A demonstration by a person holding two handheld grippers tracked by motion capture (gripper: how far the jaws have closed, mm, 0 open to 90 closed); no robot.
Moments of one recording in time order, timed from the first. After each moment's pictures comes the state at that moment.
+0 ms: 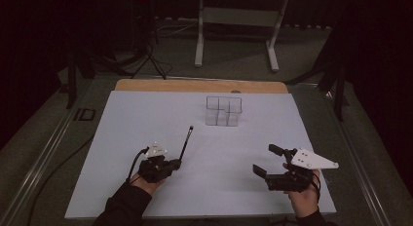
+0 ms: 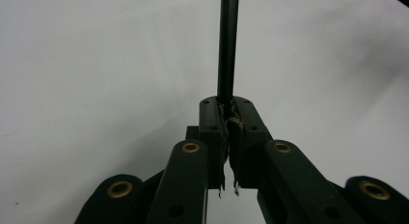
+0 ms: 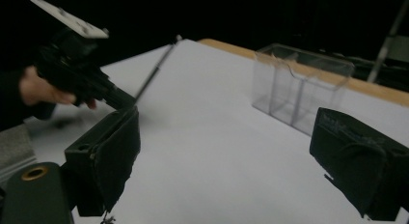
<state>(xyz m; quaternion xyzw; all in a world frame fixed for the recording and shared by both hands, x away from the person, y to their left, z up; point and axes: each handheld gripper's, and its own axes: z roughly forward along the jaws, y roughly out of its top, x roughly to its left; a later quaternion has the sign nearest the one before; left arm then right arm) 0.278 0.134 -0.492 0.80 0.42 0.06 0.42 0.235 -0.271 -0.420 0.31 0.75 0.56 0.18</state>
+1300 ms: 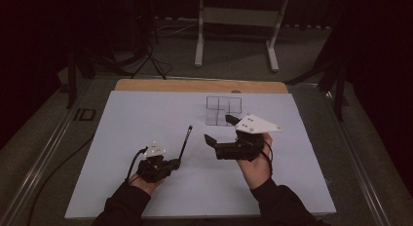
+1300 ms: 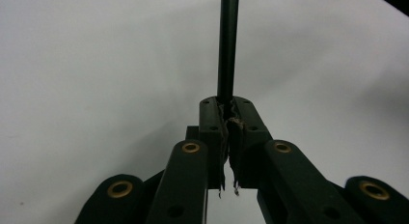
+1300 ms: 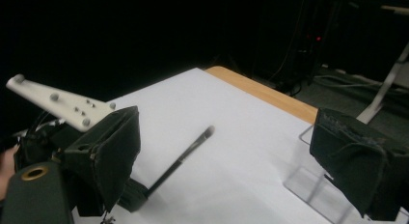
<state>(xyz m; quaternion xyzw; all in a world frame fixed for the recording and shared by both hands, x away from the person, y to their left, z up) 0.277 0.138 -0.490 0.80 0.42 0.06 0.43 0.287 -0.143 -0.363 0.30 0.76 0.55 0.20</state>
